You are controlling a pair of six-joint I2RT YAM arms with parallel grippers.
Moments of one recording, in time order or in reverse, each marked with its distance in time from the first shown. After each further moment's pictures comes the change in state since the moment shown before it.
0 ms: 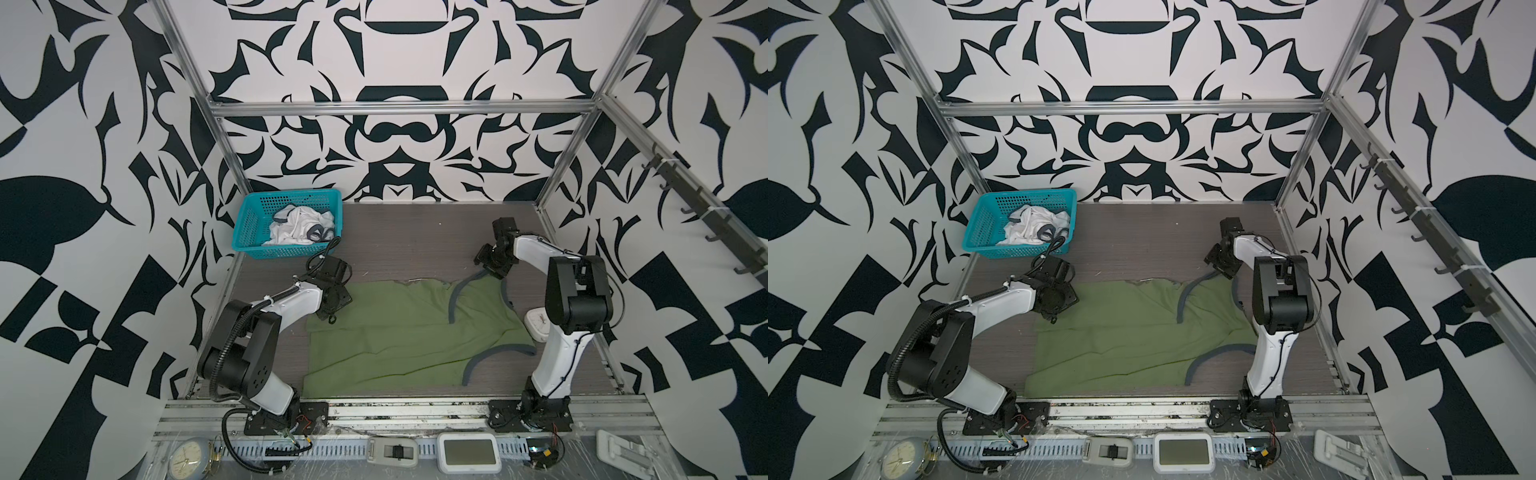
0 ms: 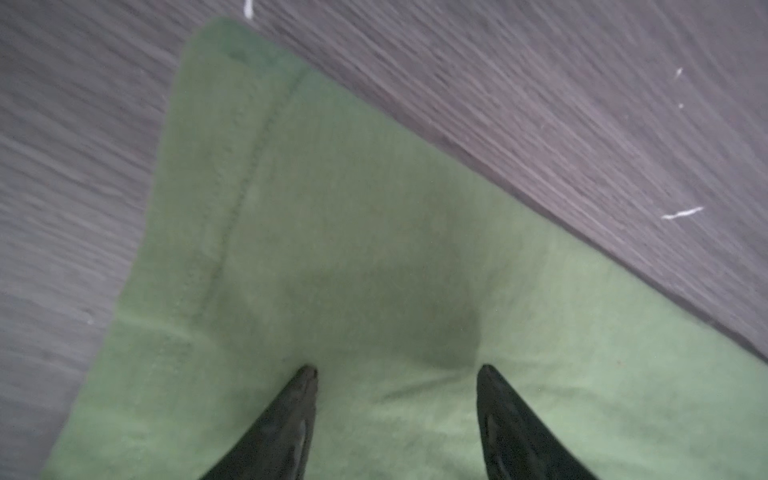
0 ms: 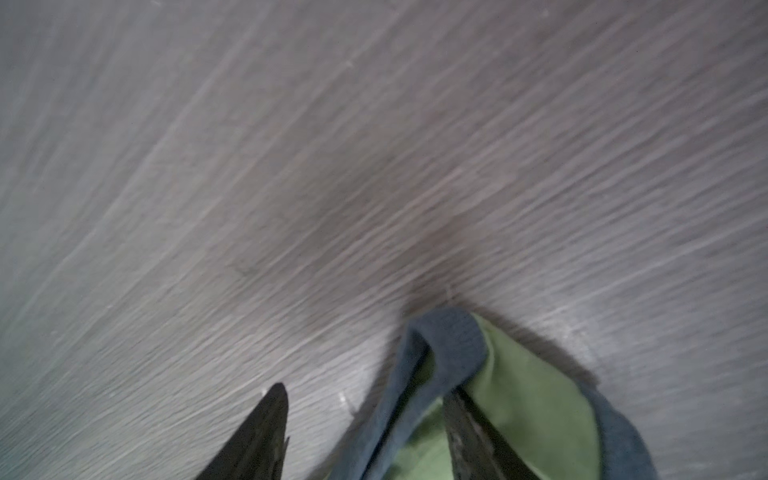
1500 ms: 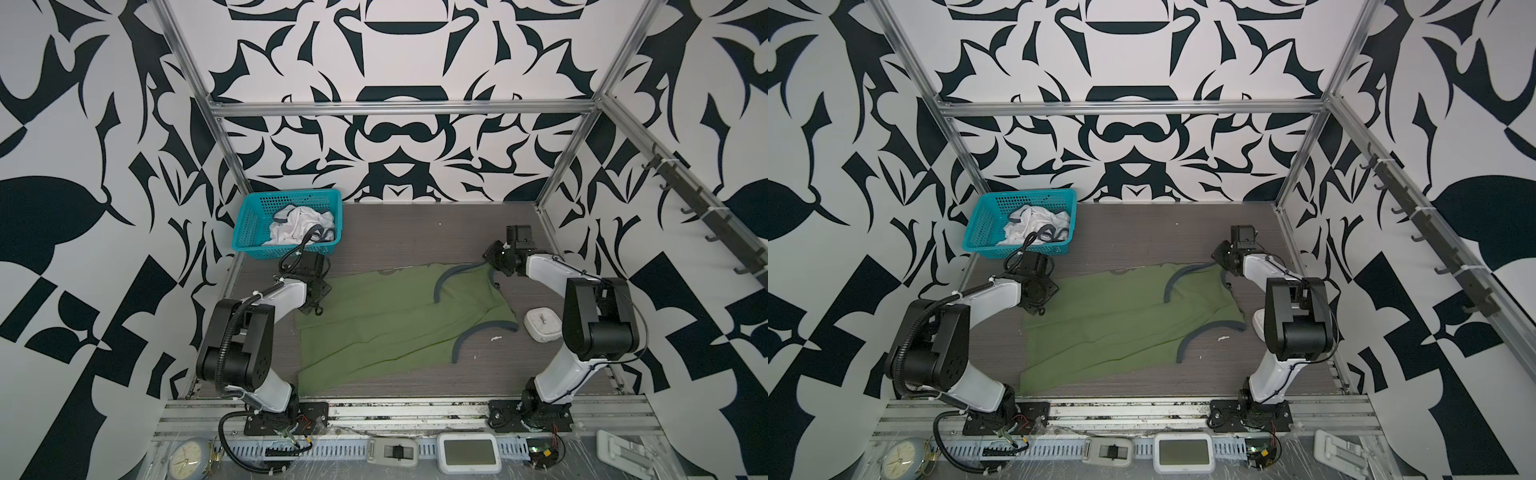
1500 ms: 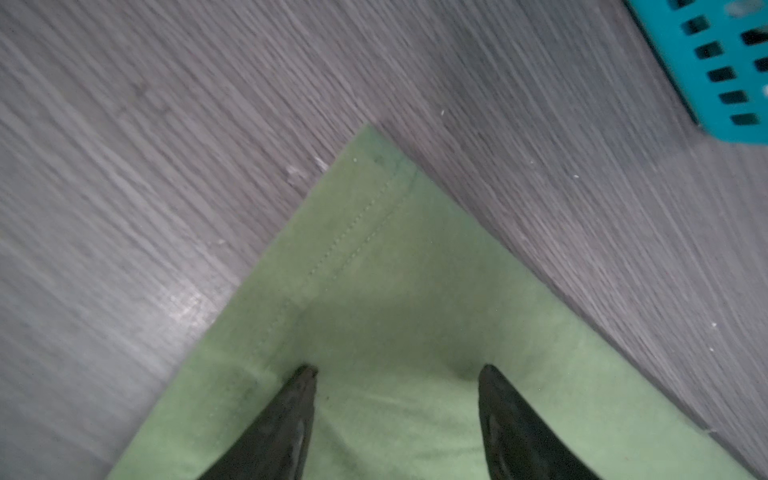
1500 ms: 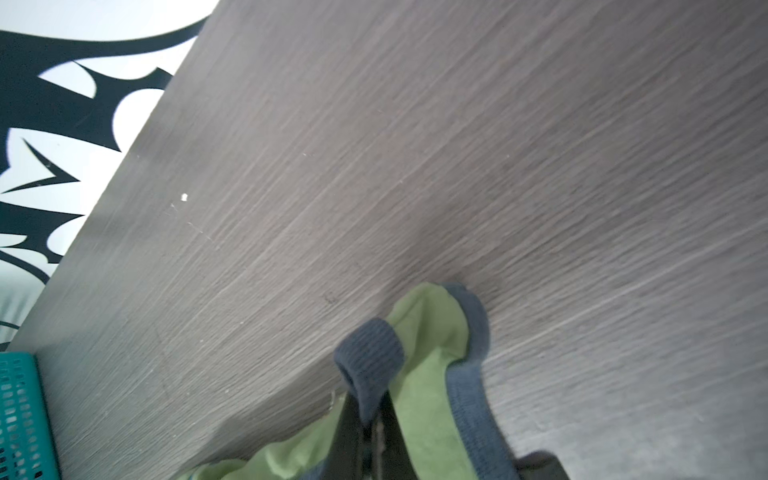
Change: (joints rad) left arm 0.190 0.014 -0.006 0.063 -0.061 -0.069; right arm -0.034 -0.229 -0.308 0.438 -0.031 0.051
